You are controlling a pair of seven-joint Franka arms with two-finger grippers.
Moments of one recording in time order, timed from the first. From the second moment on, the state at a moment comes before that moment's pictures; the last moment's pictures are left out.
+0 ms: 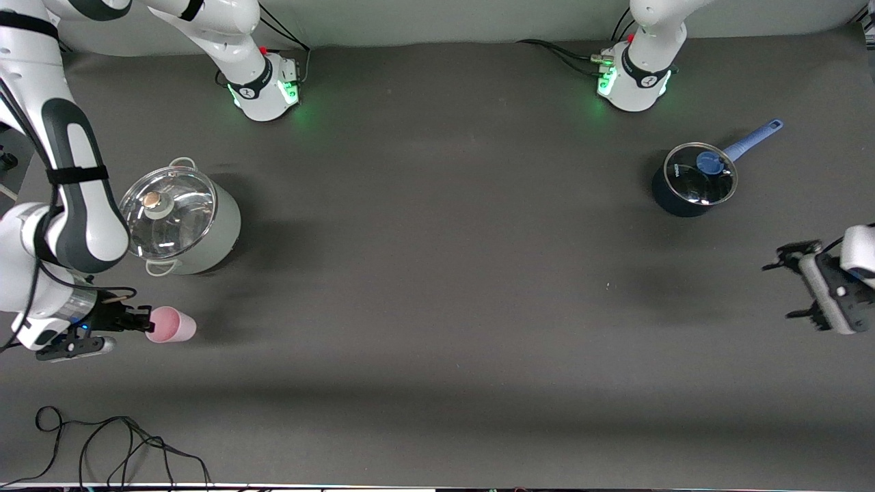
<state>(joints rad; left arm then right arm) 0.48 0.40 -0.33 -1.52 -0.04 1.78 1.31 -0.29 0.54 0.10 -1.70 0.03 2.32 -0.35</state>
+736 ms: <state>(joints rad) 0.46 0.14 -0.36 -1.53 0.01 1.55 0.61 -0.28 0.63 0.10 -1.62 0.04 2.34 -0.36</state>
